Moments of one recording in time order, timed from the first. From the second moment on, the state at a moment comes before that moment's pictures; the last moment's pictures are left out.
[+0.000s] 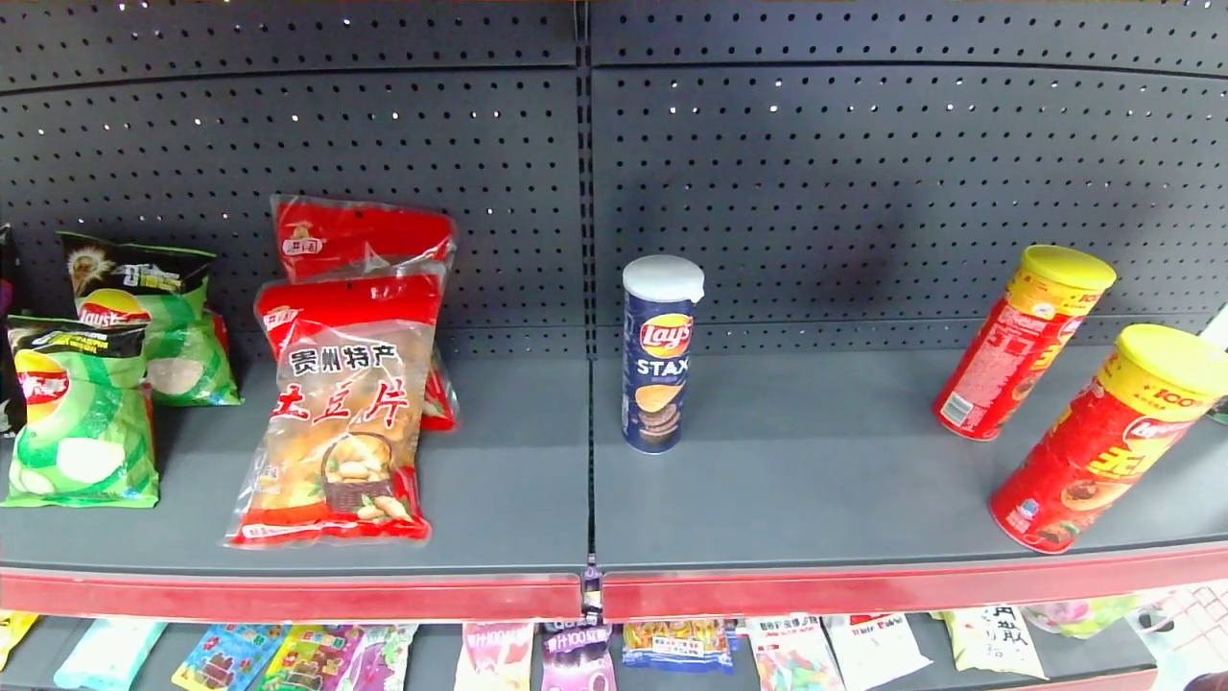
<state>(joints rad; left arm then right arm) -0.17 0.09 -0.38 0.42 0.10 0.33 0.07 0.22 -0.38 0.24 -0.07 -0.14</state>
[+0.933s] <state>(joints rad) -0.17 0.09 -0.38 0.42 0.10 0.33 0.07 0.22 -0.37 0.24 -0.07 -0.14</state>
